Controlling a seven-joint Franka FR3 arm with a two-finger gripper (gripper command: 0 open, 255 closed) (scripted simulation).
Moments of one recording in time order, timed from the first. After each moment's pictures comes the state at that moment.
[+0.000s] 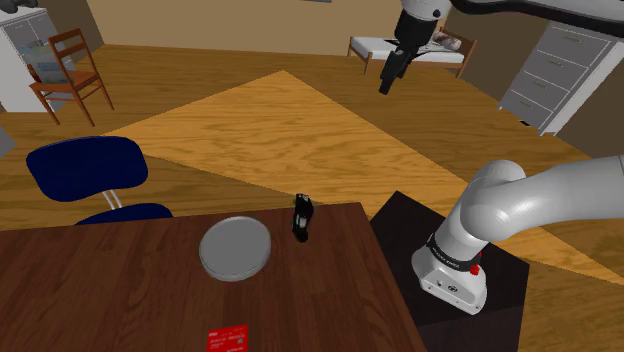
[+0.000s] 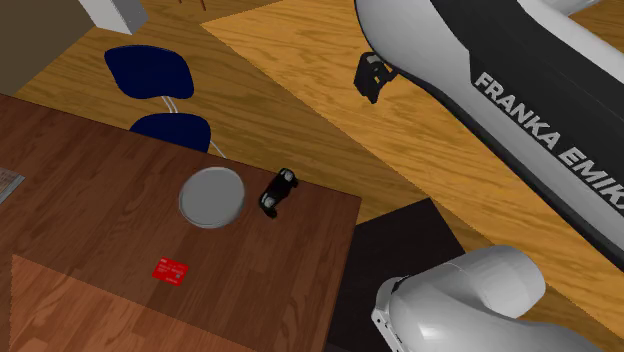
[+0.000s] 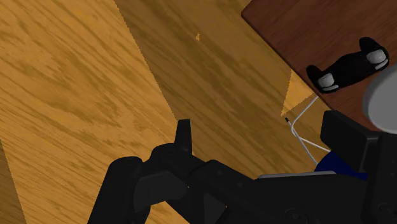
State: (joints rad) arm 0.01 -0.82 0.06 -2.27 -0.12 1.61 -0.06
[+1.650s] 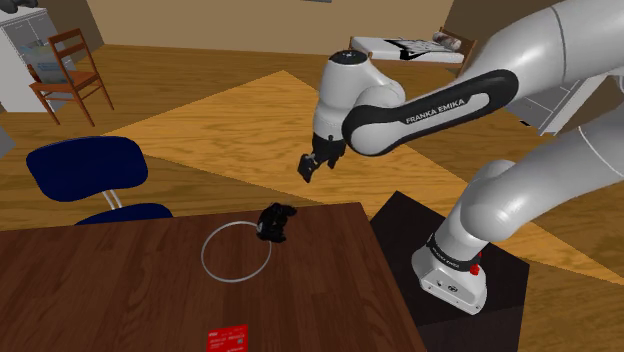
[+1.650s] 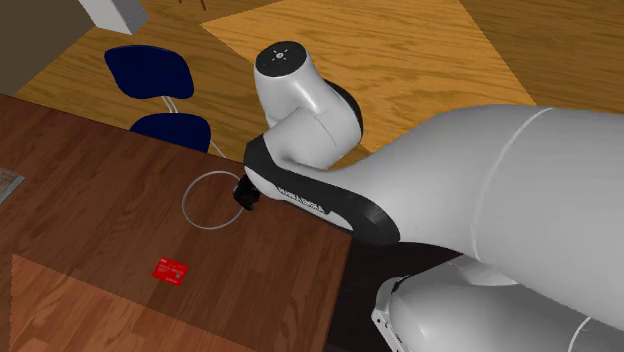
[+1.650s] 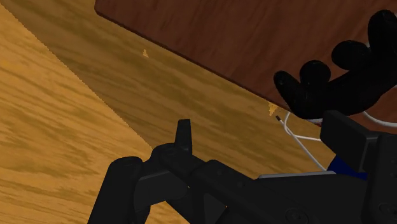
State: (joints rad) arm 0.01 -0.43 0.40 -2.60 0.05 2.29 0.50
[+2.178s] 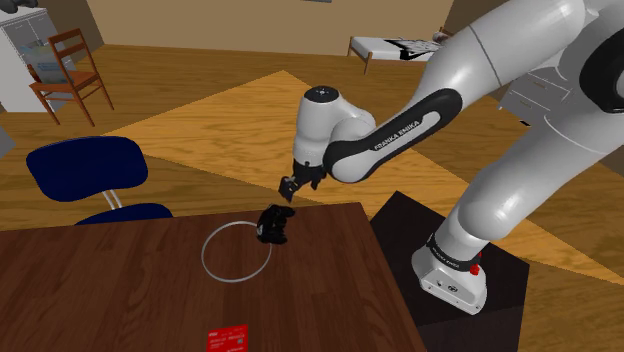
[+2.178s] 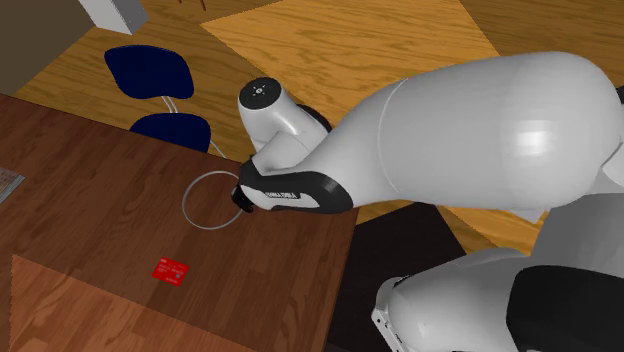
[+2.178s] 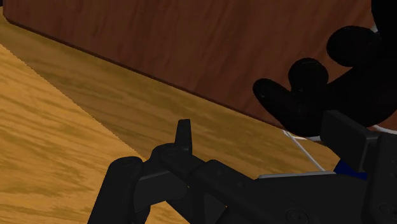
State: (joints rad) arm -0.04 -0.17 0.51 -2.56 -0.05 2.51 0.71
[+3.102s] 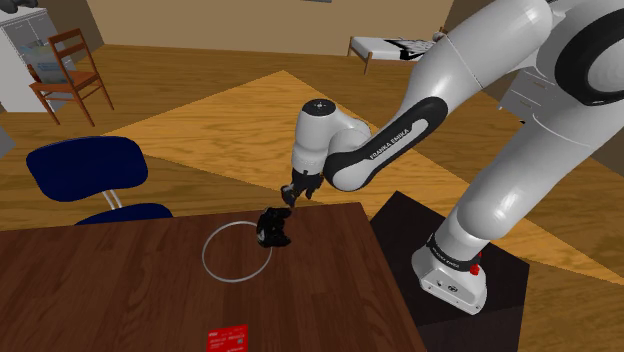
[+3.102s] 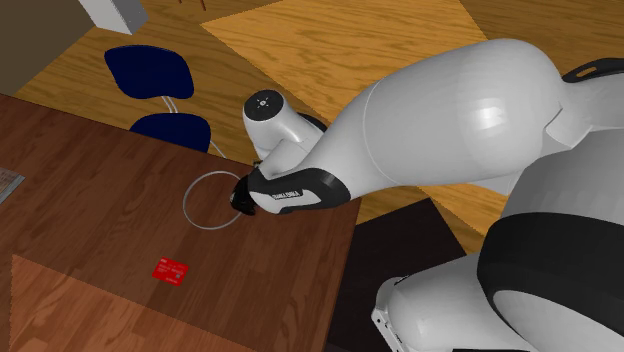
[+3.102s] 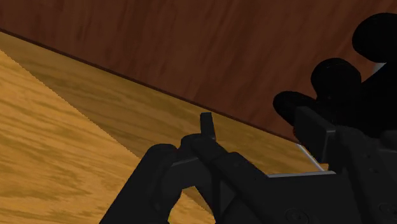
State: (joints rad) arm -0.07 -0.08 0.52 -2.58 -0.12 2.59 0.77
